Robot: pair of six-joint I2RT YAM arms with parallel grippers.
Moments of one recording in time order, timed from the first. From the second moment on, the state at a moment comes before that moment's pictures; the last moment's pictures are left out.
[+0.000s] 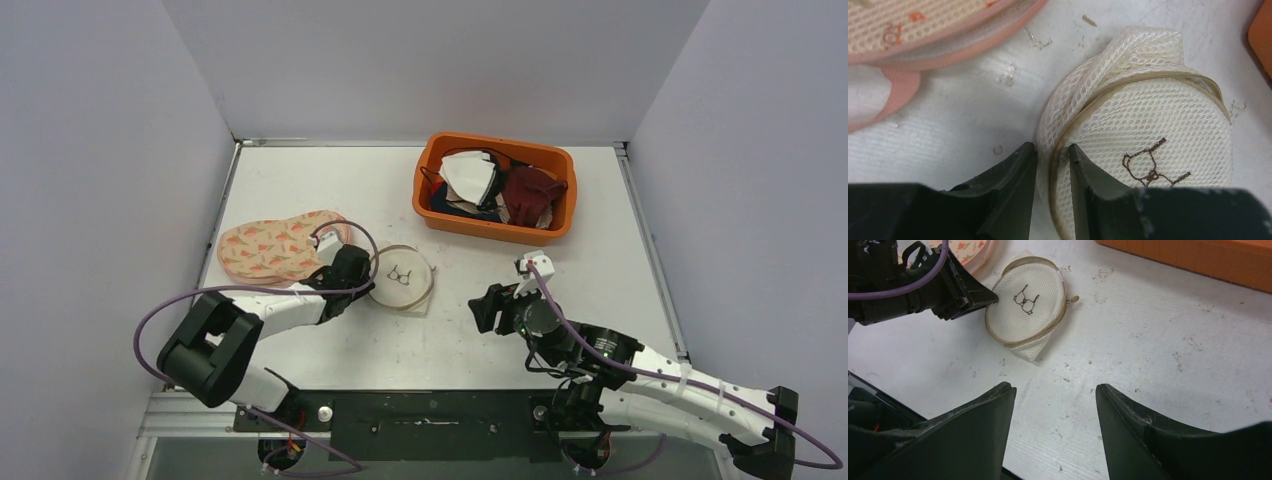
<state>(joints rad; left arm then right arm) -0.58 1.43 0.54 0.04 -0.39 -0.98 1.11 0.66 0.57 -0.36 0.51 0.57</state>
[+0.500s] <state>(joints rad) -0.53 1.51 0.64 0.05 -0.35 -0.98 1.11 0.53 0.57 -0.40 0.53 0.56</state>
